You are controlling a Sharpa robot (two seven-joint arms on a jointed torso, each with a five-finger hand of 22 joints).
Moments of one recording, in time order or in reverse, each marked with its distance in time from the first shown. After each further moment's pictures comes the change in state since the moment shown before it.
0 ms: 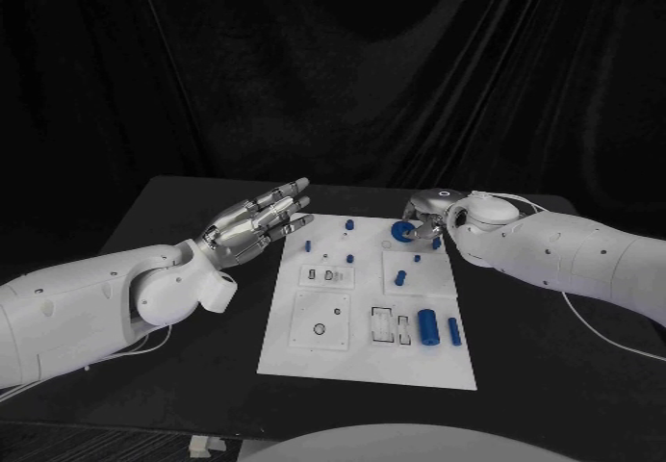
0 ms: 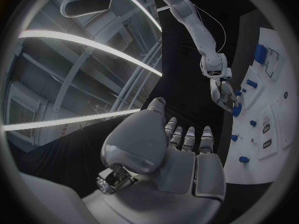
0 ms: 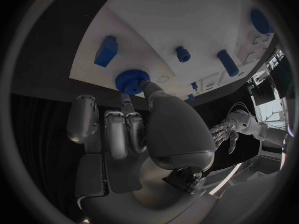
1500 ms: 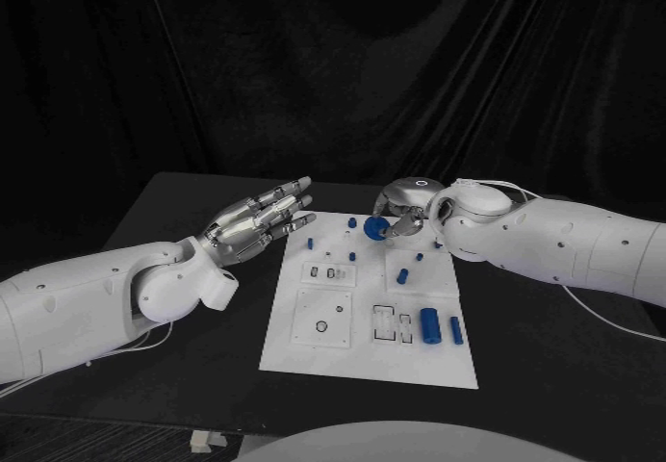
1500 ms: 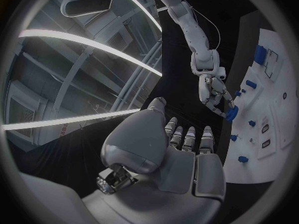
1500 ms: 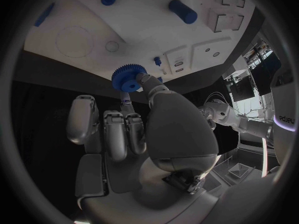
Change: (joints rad) left arm -0.001 -0.009 0.000 0.006 0.000 0.003 -0.006; left_hand 0.000 0.000 0.006 -0.011 0.000 -0.004 0.004 0.000 0.000 0.004 0.011 0.000 0.001 0.000 0.007 0.000 0.000 0.000 0.003 0.011 0.000 0.000; right arm 0.077 -0.037 -0.004 0.247 0.002 -0.005 0.036; right_hand 0.013 -0.030 0.027 -0.046 0.128 0.031 0.030 0.073 -0.001 0.000 0.007 0.000 0.000 0.000 0.000 0.000 0.000 0.000 0.011 0.003 0.000 0.000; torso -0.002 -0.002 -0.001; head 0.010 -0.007
